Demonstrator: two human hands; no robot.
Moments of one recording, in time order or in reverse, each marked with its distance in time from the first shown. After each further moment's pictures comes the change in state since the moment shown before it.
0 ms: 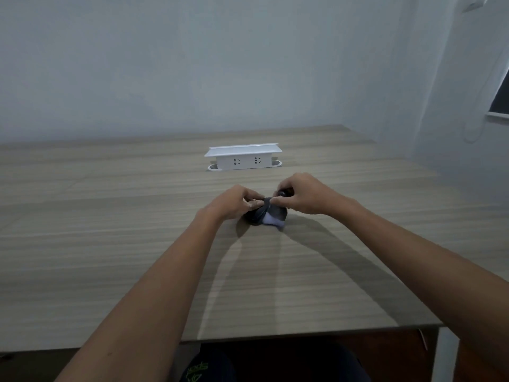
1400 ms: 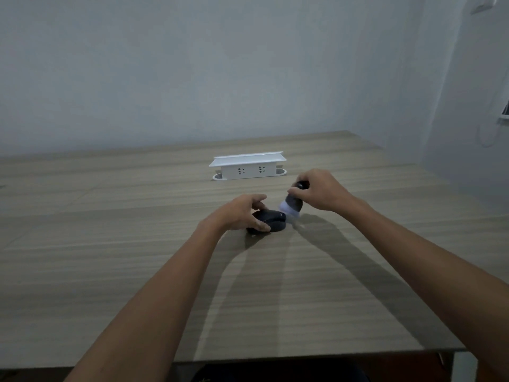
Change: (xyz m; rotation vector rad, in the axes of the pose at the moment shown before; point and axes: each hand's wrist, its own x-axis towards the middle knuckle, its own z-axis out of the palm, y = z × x) left_hand 0.006 0.008 -0.004 0.000 -0.099 -0.096; right_hand 0.018 0.029 -0.013 0.068 0.188 0.152
